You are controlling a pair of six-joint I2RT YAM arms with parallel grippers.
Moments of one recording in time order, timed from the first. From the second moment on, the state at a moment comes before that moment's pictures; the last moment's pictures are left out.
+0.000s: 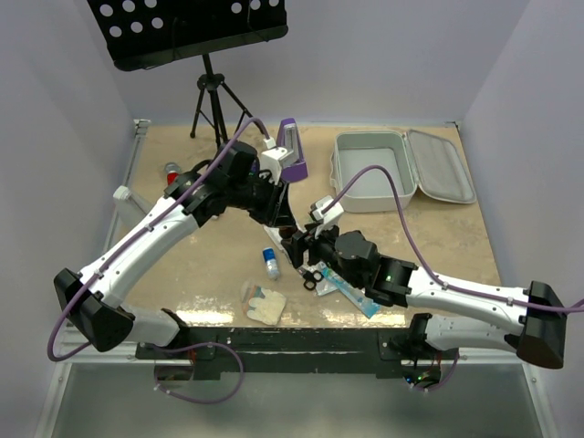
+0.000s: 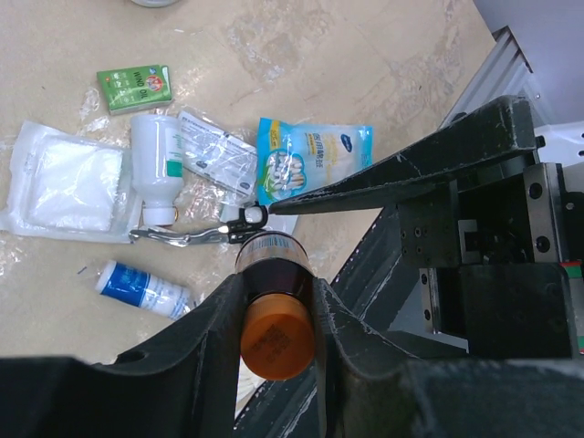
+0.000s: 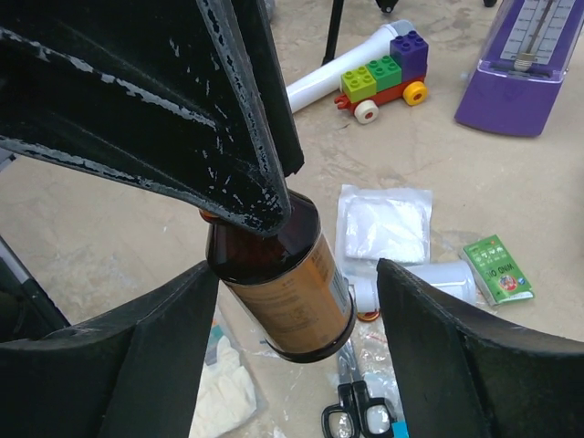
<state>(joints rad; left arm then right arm) -0.66 1.37 1.43 -0.78 0.44 -0.24 1.13 1.07 0.72 0.14 0.41 0.26</state>
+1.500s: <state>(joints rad) -0.57 1.12 1.37 -0.64 -0.08 -0.40 0.72 0.98 0.72 0.14 0.32 0.59</state>
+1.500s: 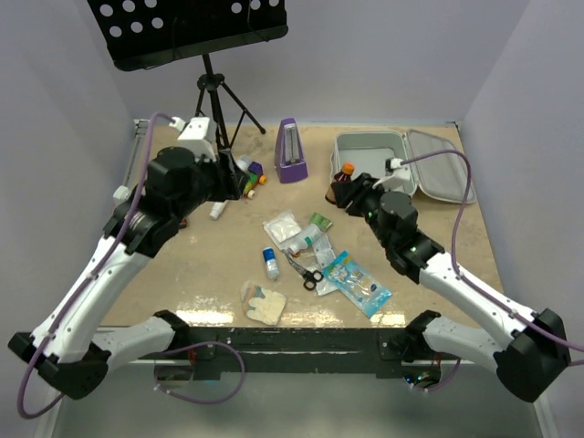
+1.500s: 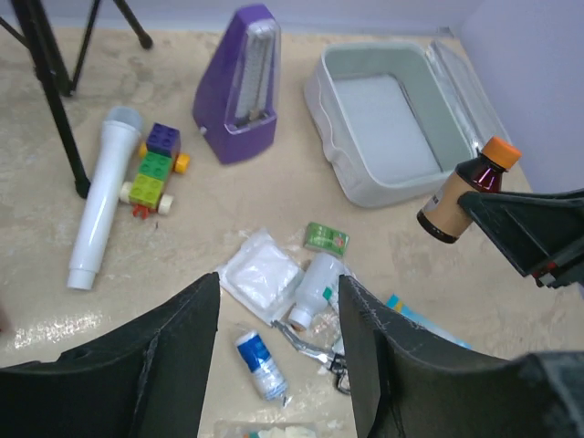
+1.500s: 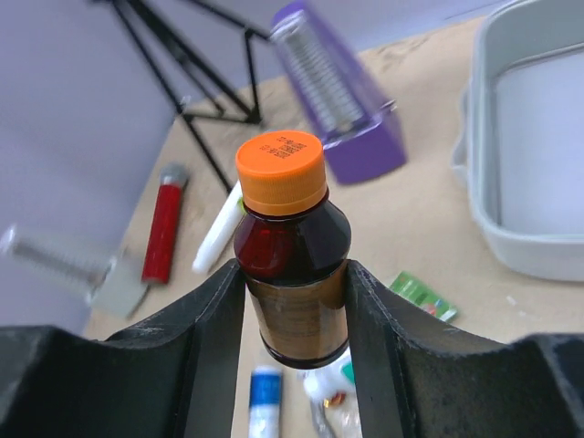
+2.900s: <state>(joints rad) -0.56 0.75 0.67 -0.51 -0.21 -0.79 0.20 1.93 1.03 0.56 0.18 1.47</state>
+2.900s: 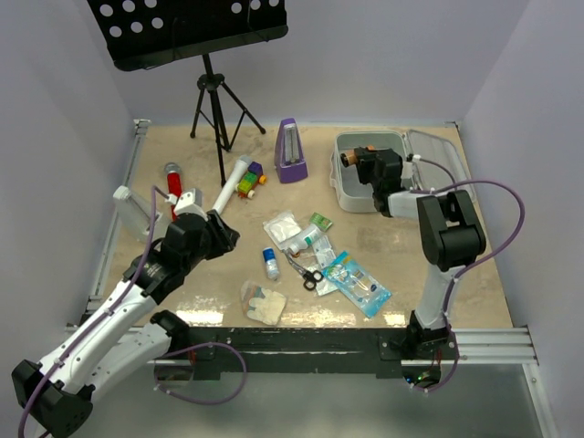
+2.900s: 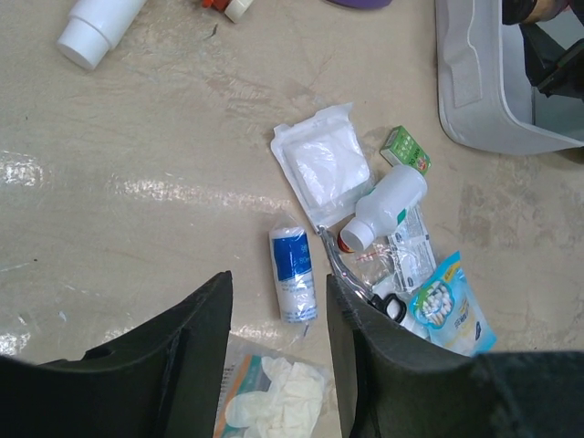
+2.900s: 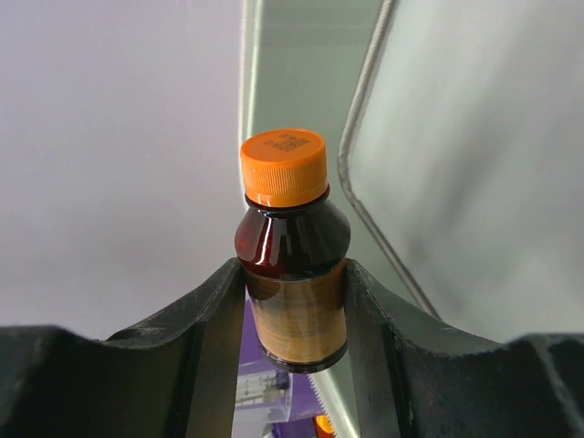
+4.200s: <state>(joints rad) -0.56 0.68 0.57 -0.49 -0.25 -0.91 0.20 2.03 1.34 0.18 0.20 1.12</state>
